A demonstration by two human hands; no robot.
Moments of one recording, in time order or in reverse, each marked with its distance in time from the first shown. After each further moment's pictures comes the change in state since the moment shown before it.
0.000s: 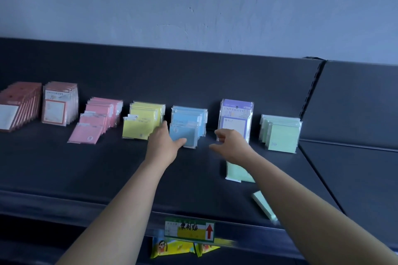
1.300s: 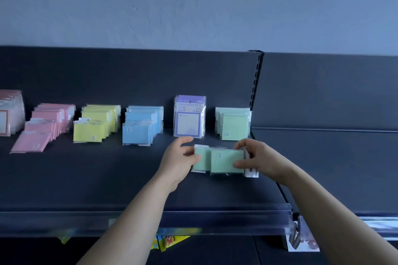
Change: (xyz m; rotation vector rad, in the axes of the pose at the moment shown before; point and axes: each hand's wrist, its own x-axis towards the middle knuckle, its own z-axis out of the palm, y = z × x) left_hand -0.081 0.081 0.091 -0.616 -0.401 -0.047; right_hand -0.090 0.140 -0.112 0.355 -0.110 0.069
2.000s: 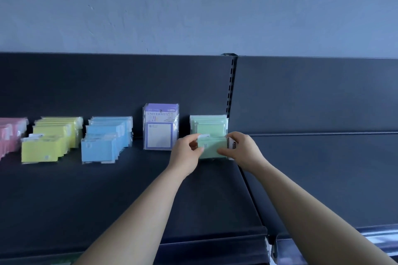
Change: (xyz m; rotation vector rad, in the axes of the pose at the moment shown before) left_hand 0.070 0.022 0.087 0.277 0.012 0.186; right_hand 0.060 0.020 -0.035 -0.186 0.388 -0.025
